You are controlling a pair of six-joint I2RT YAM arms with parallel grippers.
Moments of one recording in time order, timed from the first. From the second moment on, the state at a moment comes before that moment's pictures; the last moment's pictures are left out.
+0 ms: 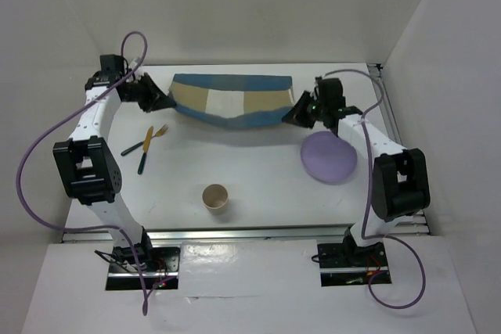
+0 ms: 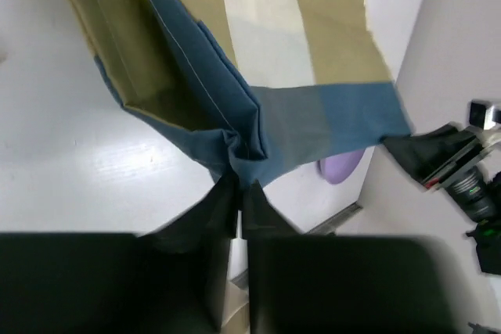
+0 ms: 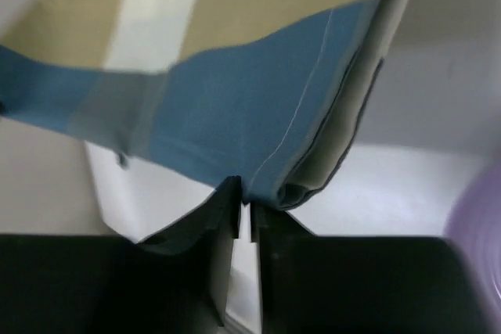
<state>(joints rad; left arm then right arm) 0.18 1.83 1.66 -0.74 0.70 -0.50 0.20 1.62 1.20 -0.21 -0.38 0.73</state>
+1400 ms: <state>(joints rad) -0.12 2.03 1.43 -0.74 0.30 -0.43 0.42 1.88 1.17 -0.45 -0.14 0.69</state>
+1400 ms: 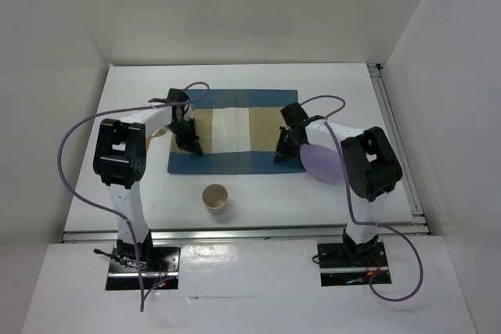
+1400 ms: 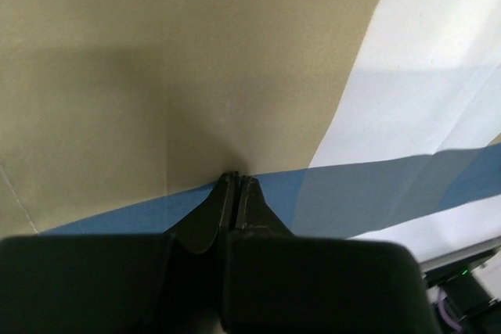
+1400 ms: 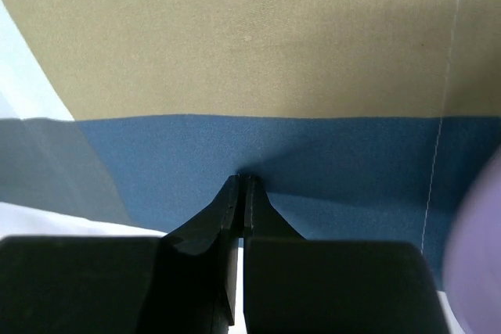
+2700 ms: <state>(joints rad) -0.03 1.69 1.69 -0.95 0.10 -0.40 1.00 1.66 1.38 -0.62 -0.11 0.46</state>
